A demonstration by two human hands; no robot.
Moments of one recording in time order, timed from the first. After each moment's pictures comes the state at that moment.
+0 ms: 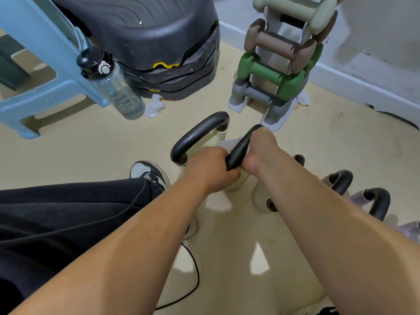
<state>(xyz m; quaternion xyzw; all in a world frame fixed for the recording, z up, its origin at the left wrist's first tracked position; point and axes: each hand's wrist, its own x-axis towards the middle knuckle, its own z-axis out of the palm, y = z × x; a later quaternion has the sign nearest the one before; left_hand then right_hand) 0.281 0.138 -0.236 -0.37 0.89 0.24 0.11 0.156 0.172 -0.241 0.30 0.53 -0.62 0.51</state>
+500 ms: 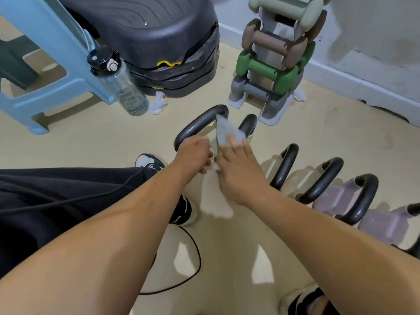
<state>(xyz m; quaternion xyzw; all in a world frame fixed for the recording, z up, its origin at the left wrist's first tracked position) 0.313 0.128 -0.241 -0.53 0.60 0.59 -0.06 0.224 0.254 -0.269 -0.63 0.77 -0.06 0.12</state>
